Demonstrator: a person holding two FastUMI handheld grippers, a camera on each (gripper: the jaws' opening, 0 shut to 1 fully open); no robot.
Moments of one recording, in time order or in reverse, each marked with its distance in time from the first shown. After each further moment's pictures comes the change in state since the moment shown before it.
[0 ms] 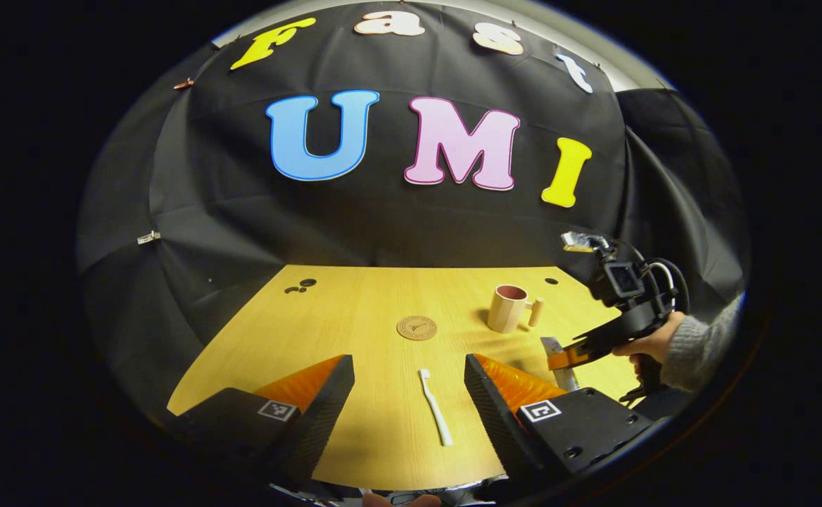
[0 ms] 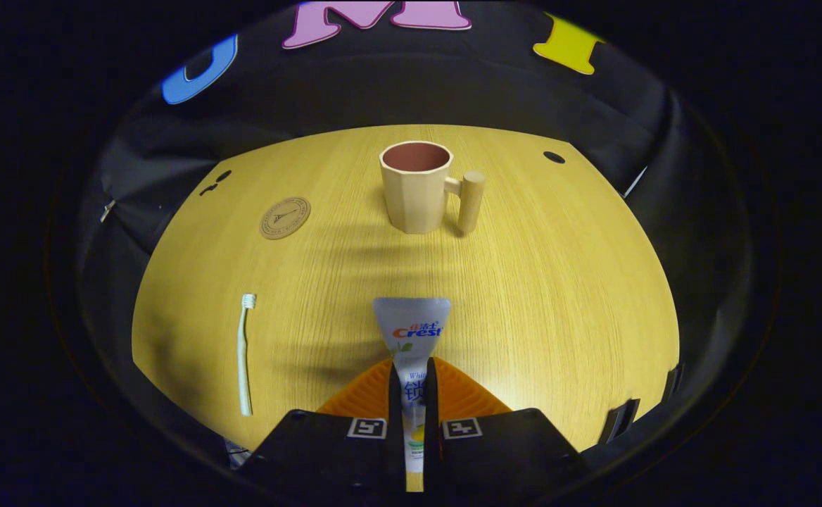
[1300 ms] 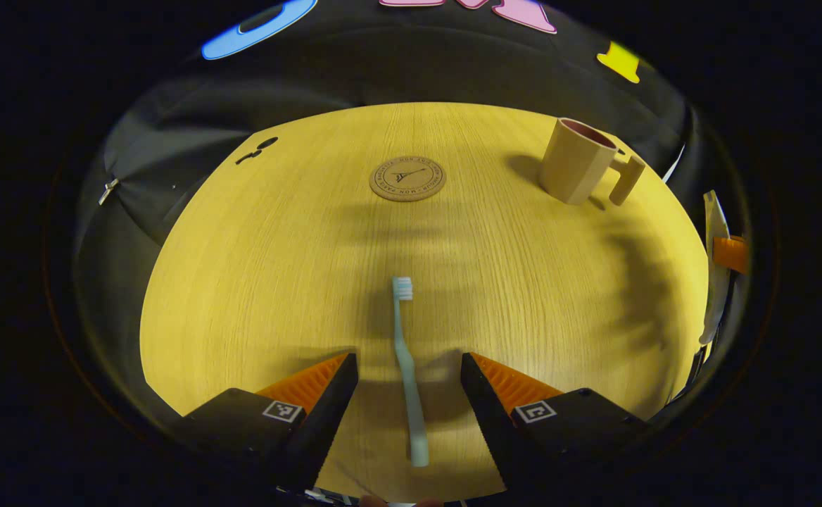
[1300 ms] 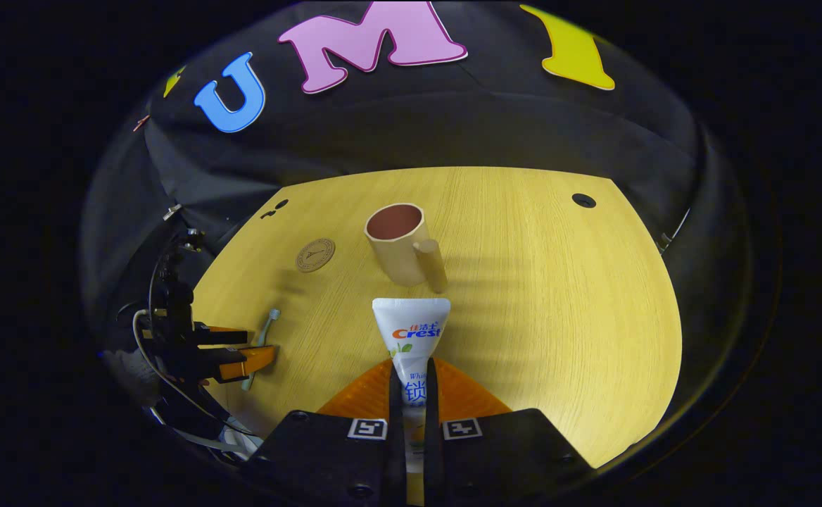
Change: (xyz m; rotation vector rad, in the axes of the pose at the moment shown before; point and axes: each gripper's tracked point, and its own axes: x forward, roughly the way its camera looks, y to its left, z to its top) left arm 0.148 -0.035 -0.163 0.023 0.696 0.140; right arm -0.018 -0.083 0.061 -0.085 -0.136 0.302
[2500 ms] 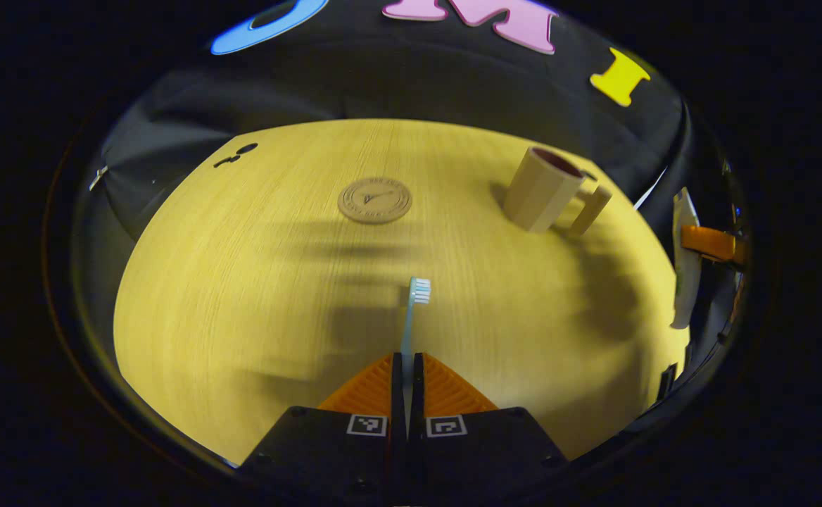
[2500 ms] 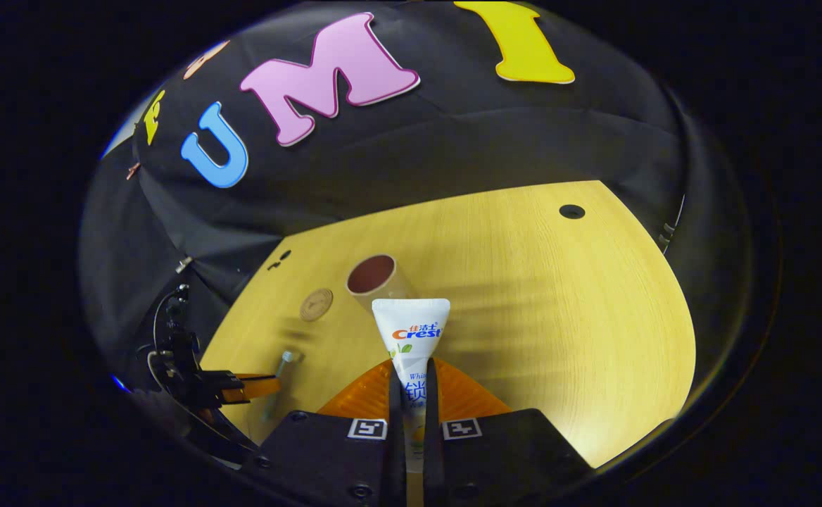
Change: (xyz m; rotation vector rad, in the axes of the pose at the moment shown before) left arm -0.023 -0.042 0.034 -0.093 -0.154 -0.185; right arm -0.006 -0.026 0.051 0.162 -0.175 0.084
